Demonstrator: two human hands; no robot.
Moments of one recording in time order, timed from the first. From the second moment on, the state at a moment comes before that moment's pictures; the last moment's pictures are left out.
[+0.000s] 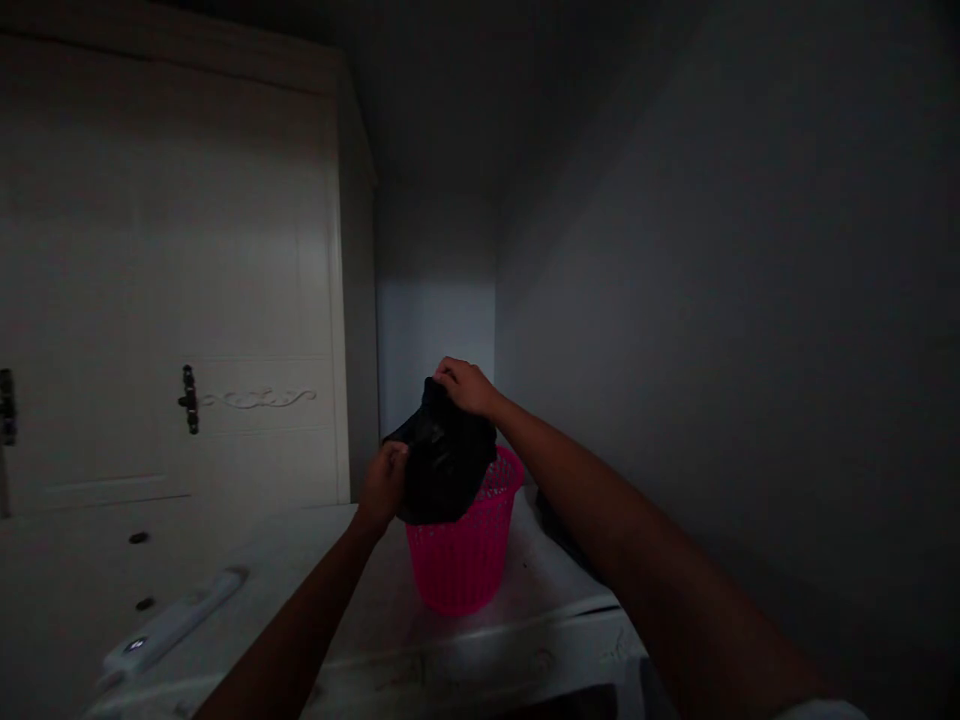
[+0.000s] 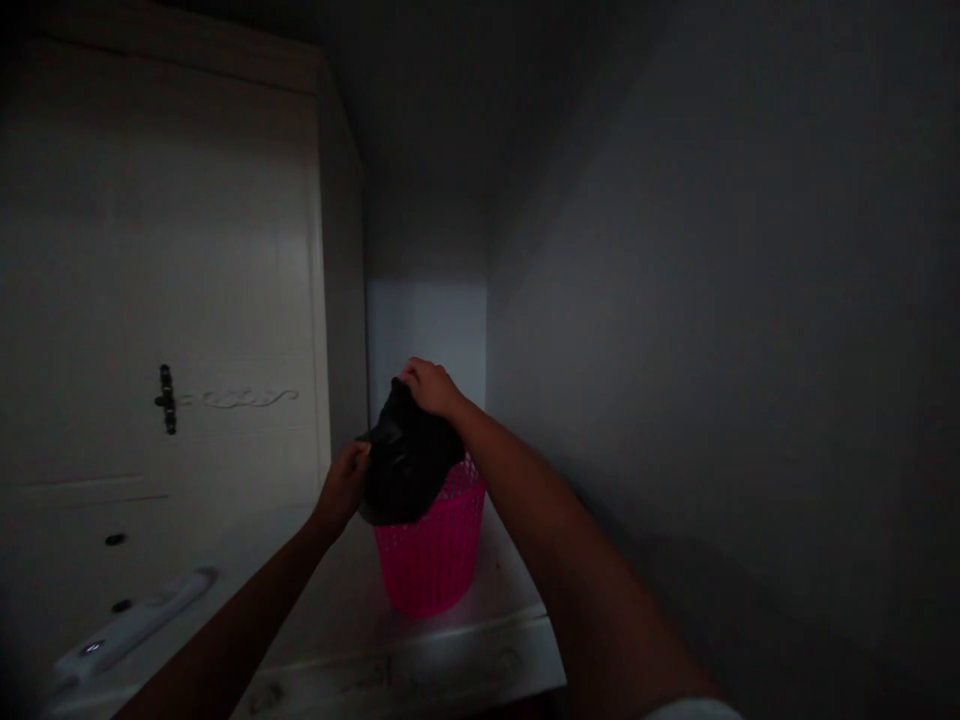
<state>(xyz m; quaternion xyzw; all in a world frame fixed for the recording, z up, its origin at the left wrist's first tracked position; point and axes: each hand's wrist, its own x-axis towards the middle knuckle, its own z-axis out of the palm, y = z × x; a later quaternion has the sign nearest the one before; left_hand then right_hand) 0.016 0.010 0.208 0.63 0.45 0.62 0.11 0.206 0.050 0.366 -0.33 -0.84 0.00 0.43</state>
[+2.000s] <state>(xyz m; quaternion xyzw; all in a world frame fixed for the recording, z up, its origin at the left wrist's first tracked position) 0.054 -0.061 0.158 0.77 0.41 0.45 -0.20 0.454 0.096 0.124 -0.51 -0.58 0.09 0.63</state>
